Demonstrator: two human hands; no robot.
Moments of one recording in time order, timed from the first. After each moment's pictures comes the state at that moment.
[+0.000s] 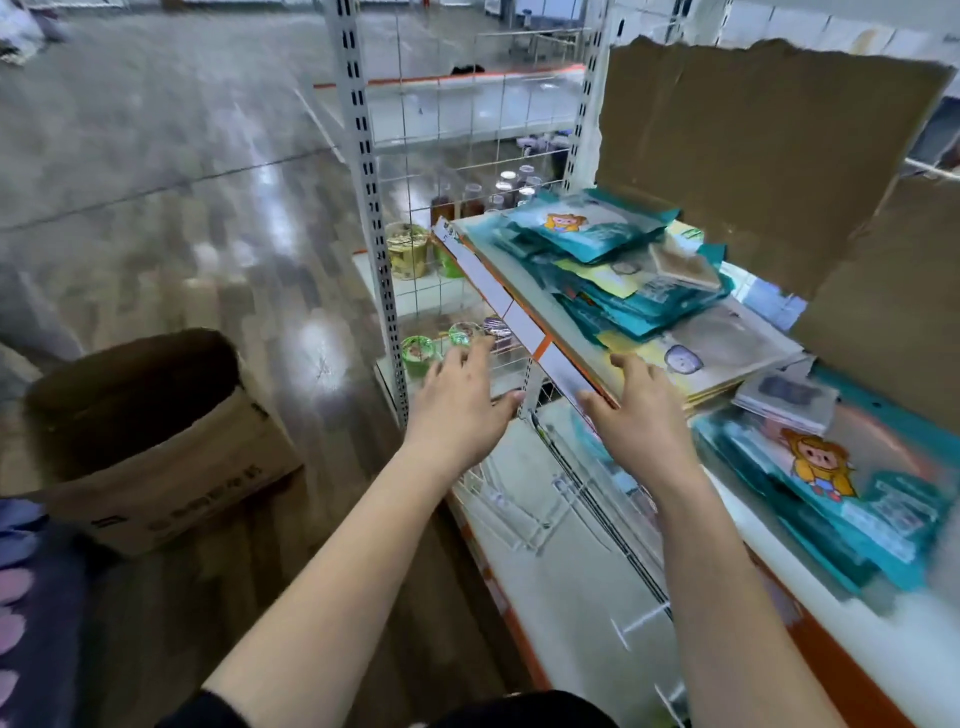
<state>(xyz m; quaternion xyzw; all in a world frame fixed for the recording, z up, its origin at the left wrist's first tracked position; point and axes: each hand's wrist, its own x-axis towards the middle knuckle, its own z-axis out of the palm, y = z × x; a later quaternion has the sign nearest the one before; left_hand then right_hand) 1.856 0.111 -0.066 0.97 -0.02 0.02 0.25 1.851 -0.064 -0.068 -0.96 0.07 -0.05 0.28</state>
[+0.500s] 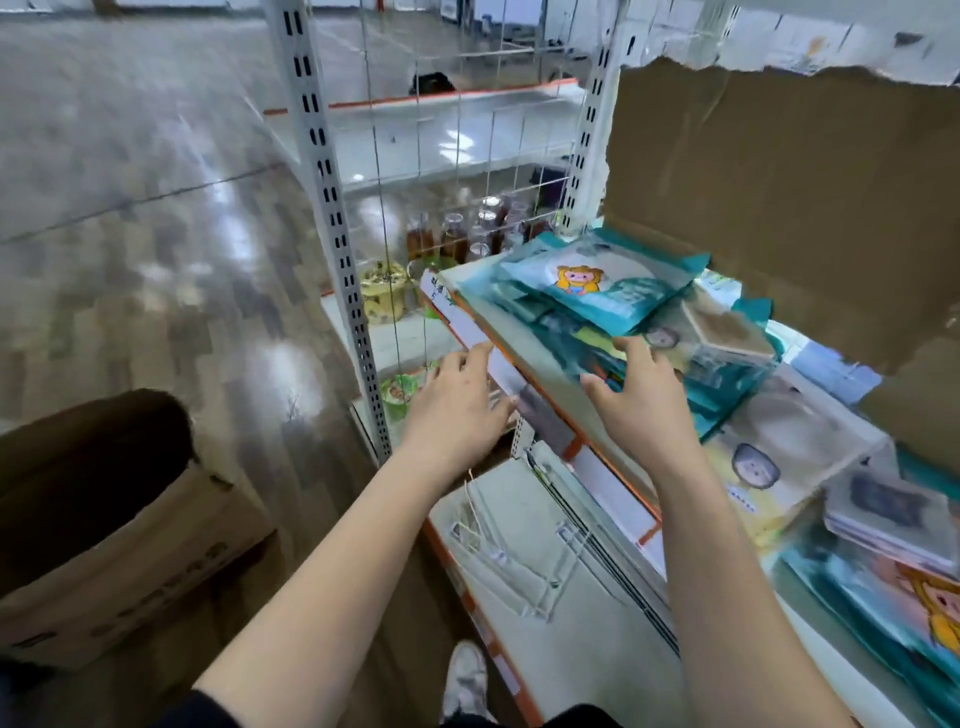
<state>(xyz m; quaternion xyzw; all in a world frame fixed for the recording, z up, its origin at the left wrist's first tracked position) 2.006 0.150 -0.081 0.96 -0.09 -0.01 0.27 1.987 -0.025 -0.065 -0.95 0.13 -0.07 0.28</state>
